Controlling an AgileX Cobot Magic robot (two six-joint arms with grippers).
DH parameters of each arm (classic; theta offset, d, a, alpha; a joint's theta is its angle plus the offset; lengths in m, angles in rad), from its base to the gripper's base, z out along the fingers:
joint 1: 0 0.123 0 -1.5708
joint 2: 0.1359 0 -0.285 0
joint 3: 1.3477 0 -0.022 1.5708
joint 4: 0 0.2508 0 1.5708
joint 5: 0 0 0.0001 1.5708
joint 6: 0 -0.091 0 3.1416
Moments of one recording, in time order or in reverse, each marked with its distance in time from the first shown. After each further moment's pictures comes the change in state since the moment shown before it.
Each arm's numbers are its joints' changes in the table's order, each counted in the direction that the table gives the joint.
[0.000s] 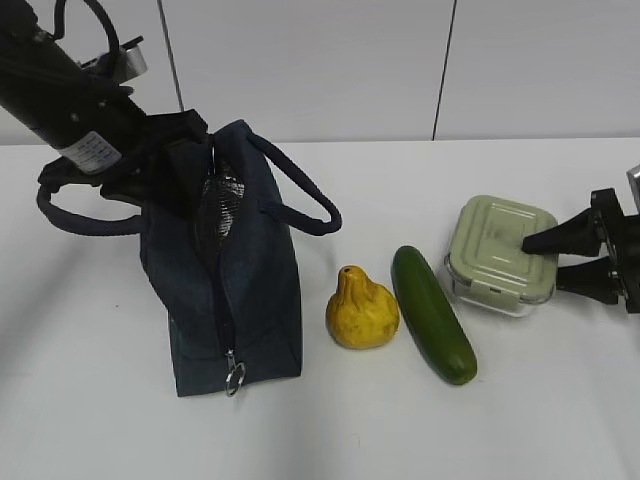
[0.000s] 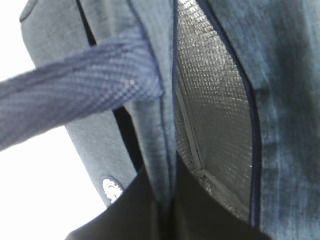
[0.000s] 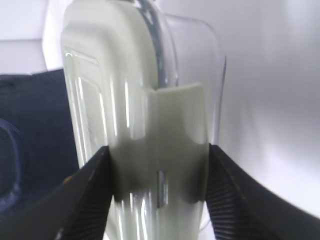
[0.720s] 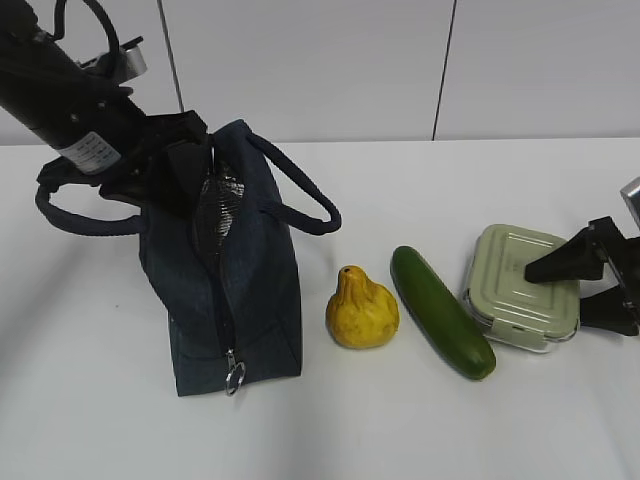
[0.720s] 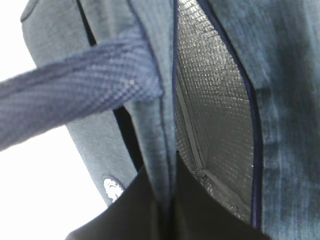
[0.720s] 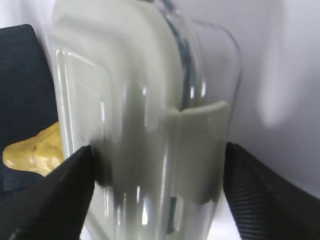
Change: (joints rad) left arm 0.000 0.000 0.000 0.006 0.001 0.001; right arm 0.000 -0.016 0.018 -0.157 0.061 -0.002
